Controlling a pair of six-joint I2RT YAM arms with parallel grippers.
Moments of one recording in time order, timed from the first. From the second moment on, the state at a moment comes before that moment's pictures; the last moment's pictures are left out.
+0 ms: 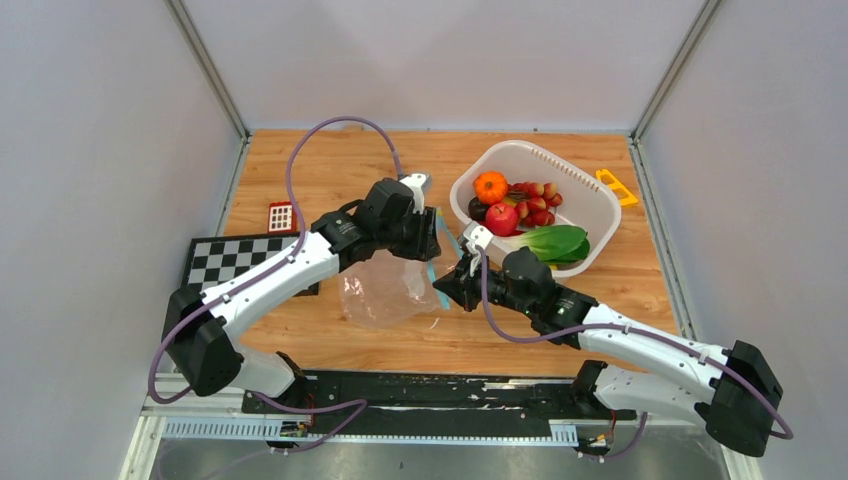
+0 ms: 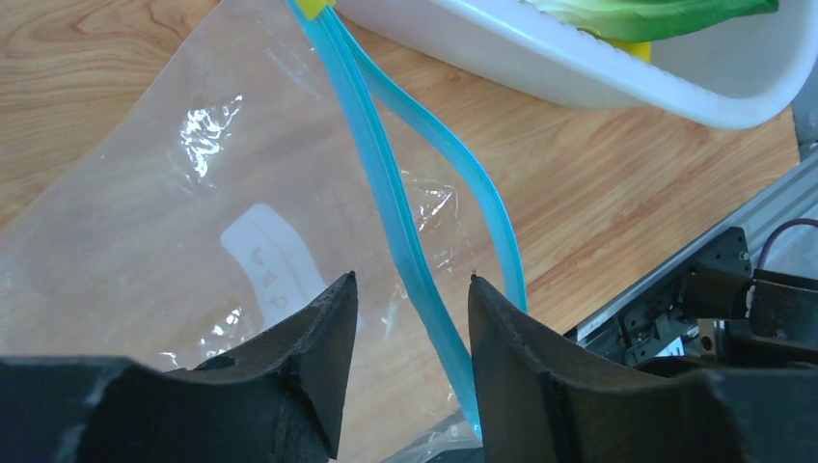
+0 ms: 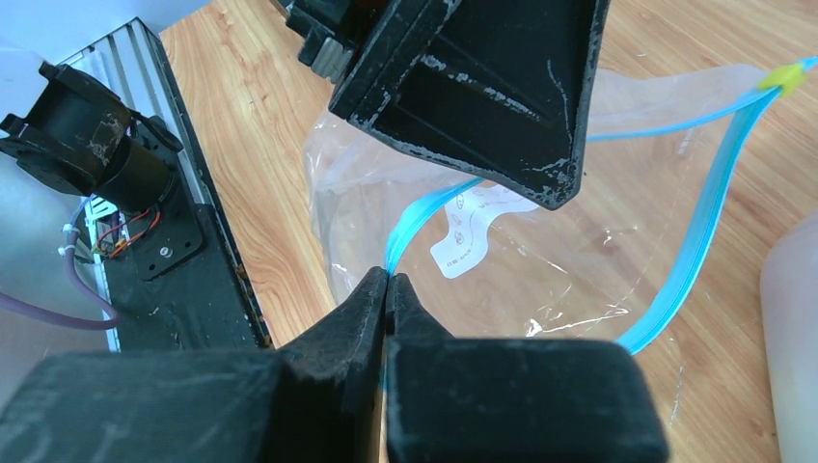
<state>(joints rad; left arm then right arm) -0.78 1.40 1.21 -0.53 0.06 -0.49 0.95 1.01 0.62 0.14 -0.15 0.19</state>
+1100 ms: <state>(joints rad) -0.79 1.26 1.14 -0.51 0.02 -0.45 0.84 0.96 0.63 -0.05 0.12 0.48</state>
